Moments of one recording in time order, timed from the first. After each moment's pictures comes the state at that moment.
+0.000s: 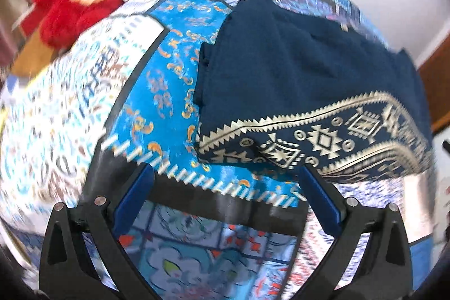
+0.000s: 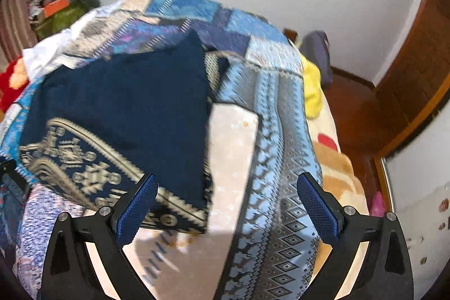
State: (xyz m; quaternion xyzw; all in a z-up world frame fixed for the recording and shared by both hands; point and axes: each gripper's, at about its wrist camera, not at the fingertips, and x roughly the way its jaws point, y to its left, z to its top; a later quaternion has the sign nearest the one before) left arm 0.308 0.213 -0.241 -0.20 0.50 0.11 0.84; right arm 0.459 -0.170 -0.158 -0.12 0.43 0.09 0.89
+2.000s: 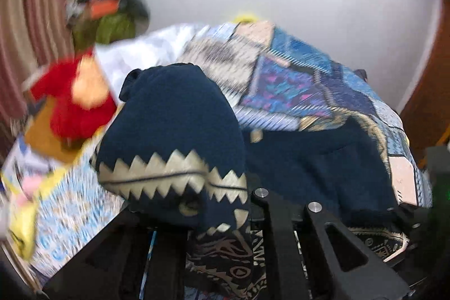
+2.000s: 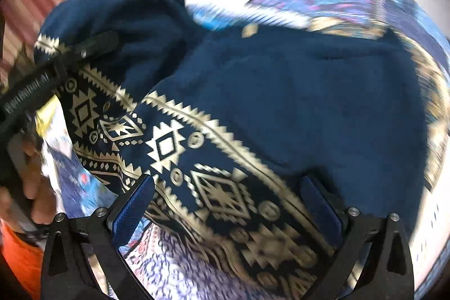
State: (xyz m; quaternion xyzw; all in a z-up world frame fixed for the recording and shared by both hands) left arm 0.348 0.162 -0.131 -0.10 0.34 0.14 0.92; right arm 0.445 0.066 -0.206 -0.09 0.54 0.34 0.76
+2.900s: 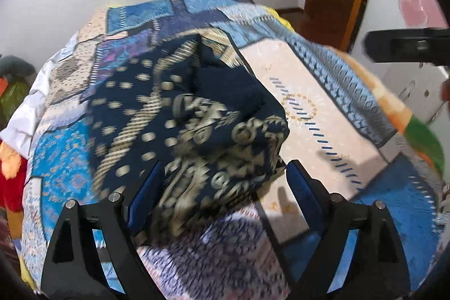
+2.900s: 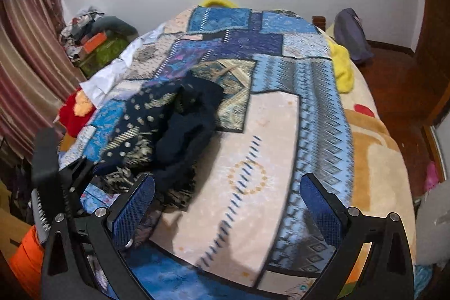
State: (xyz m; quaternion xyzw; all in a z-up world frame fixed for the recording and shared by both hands) left arm 0.338 -0.028 -0.154 0.08 0.44 -0.13 0.88; right arm 0.395 -0.185 -0.104 0.04 0.46 0.20 0.87
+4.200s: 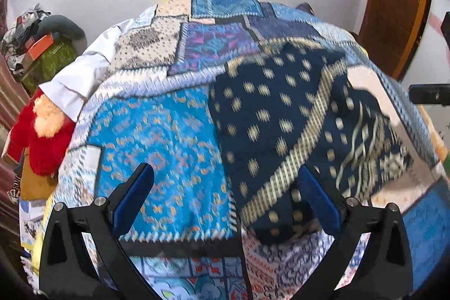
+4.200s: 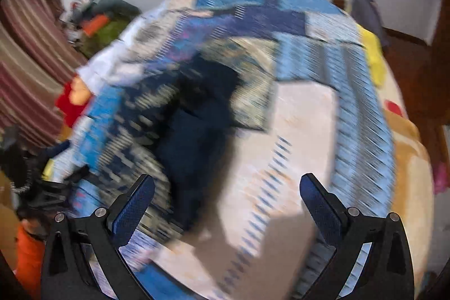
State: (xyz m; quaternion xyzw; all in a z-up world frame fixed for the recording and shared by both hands) left arm 0.356 0.102 -0.148 0.03 0.43 0.00 0.90; right arm 0.451 -0.132 -0.141 0.03 0.50 0.23 0.83
